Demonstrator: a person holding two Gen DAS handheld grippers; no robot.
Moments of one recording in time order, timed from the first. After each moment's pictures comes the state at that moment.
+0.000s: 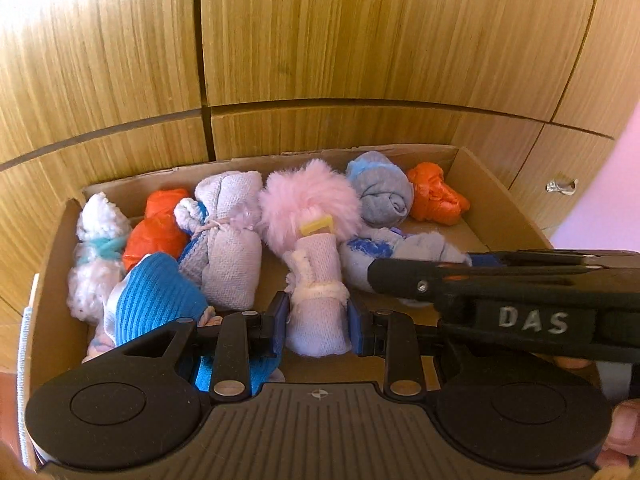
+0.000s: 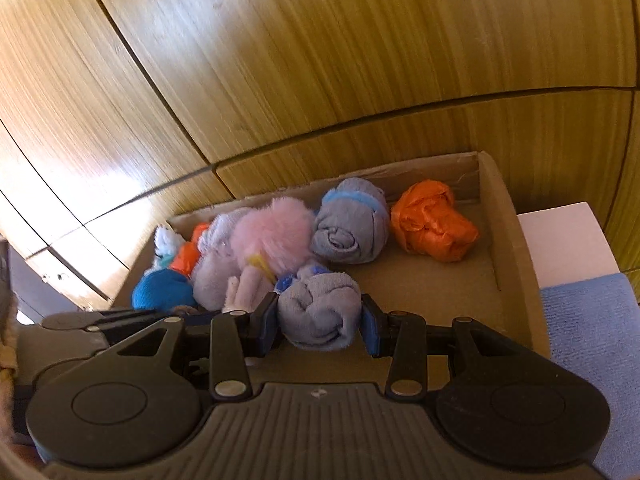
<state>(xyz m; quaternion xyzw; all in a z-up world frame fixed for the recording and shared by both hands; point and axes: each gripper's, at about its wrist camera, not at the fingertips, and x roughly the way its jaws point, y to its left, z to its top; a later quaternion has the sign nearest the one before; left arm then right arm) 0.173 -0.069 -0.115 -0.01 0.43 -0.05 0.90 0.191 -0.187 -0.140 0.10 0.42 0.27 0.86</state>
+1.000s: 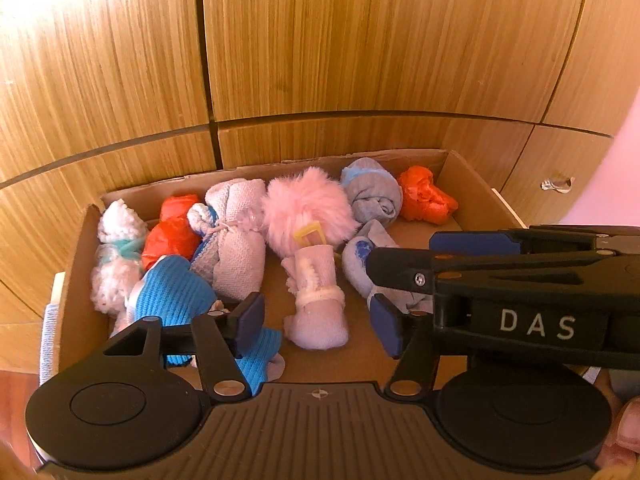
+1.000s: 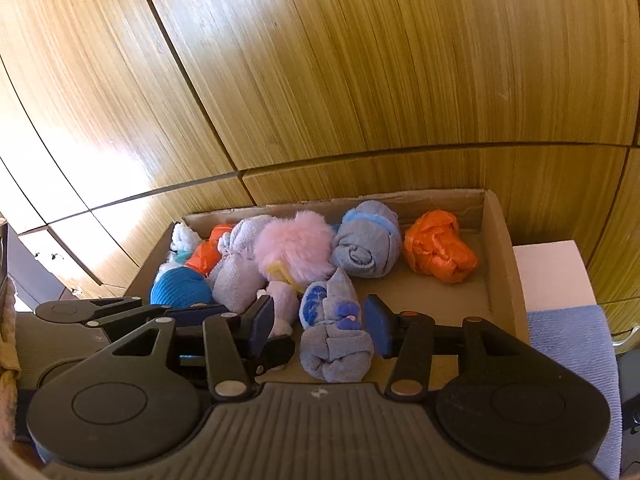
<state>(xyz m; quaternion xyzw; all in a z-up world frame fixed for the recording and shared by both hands) 0.165 -0.072 -0.092 -0.01 0.43 -0.04 0.90 0.173 -0.190 -0.104 0.06 0.40 0.27 0.87</state>
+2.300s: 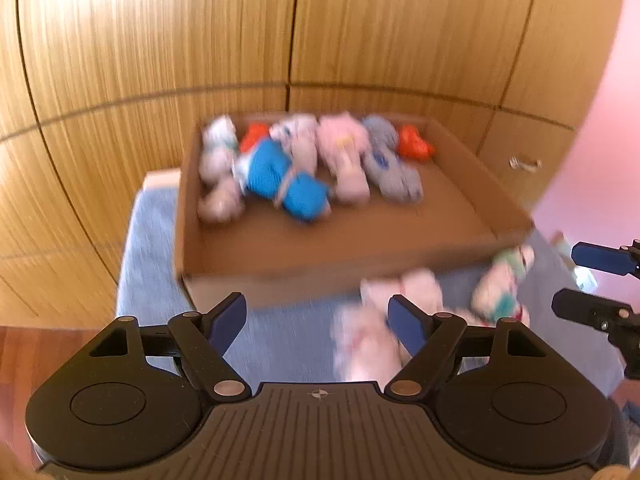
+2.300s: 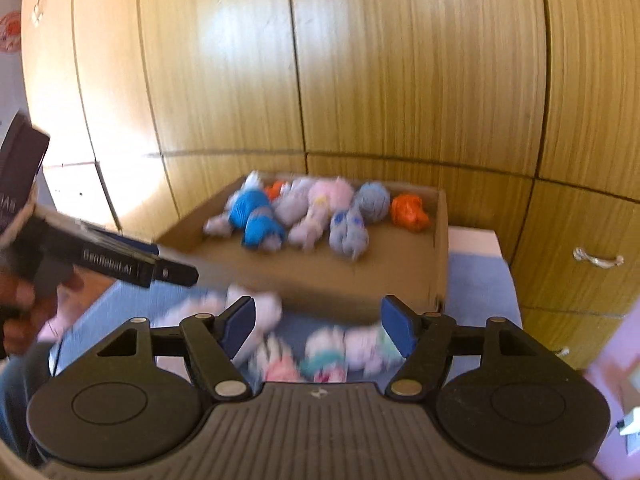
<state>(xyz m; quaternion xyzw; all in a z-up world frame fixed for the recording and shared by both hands) -0.005 -0.036 -0.079 -0.03 0.41 -0.03 0.91 -0.016 -0.257 -0.094 -0.05 0.29 0.29 0.91</state>
